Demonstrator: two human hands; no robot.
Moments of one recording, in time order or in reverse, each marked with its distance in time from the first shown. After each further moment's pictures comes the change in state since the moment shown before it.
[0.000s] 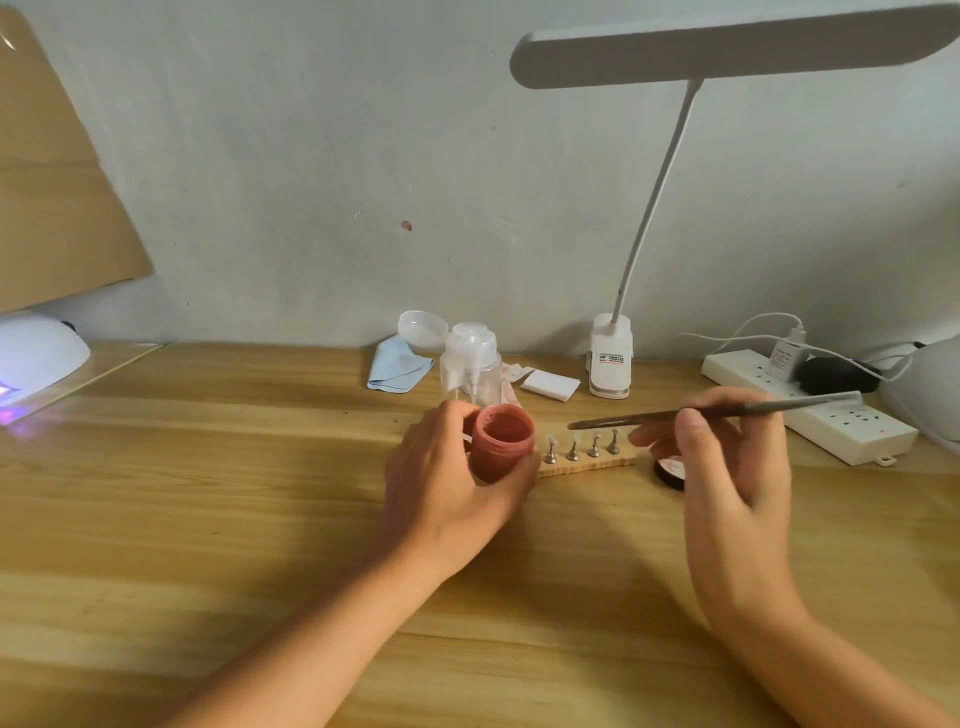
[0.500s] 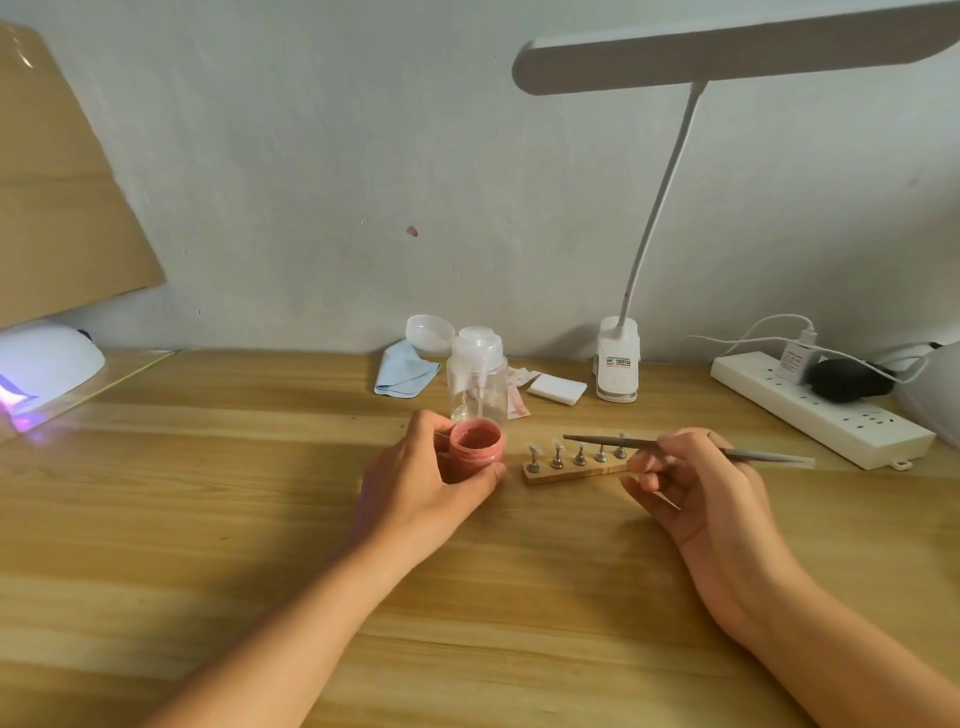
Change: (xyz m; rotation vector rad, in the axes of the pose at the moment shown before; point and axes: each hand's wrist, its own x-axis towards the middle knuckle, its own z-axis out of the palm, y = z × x) left_hand 0.012 -0.028 -0.012 0.110 -0.106 -0.215; right_hand 0.014 0.014 -0.007 0.346 -0.050 0.630
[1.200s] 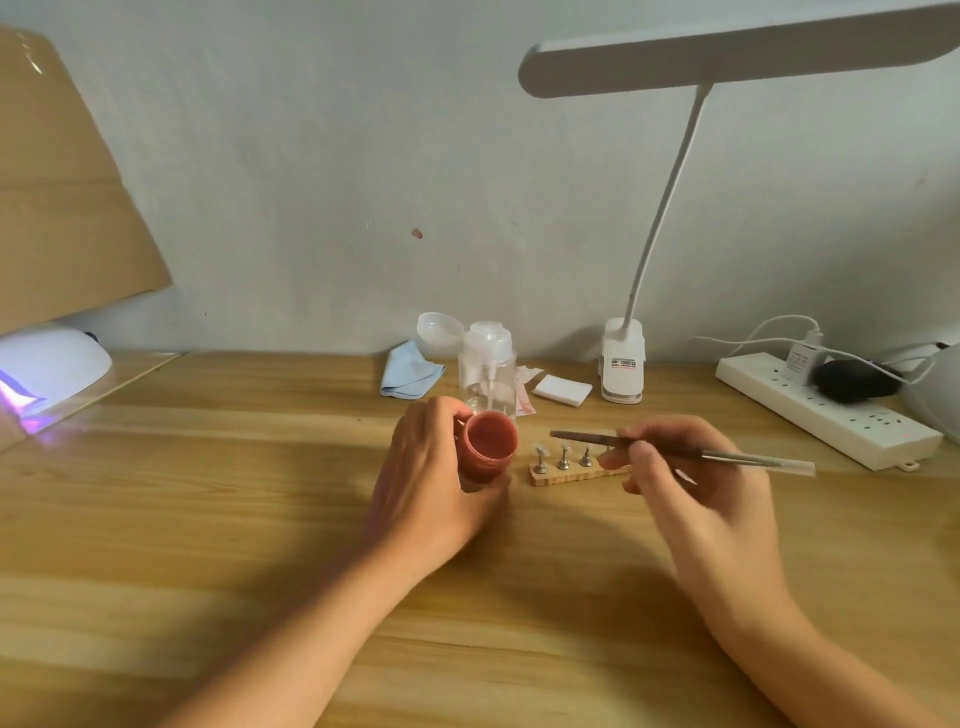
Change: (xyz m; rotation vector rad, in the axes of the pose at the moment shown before) left_hand 0.001 -0.004 0.006 0.095 0.121 0.322; right_hand -0.019 0.005 0.012 -0.477 -0.086 -0.492
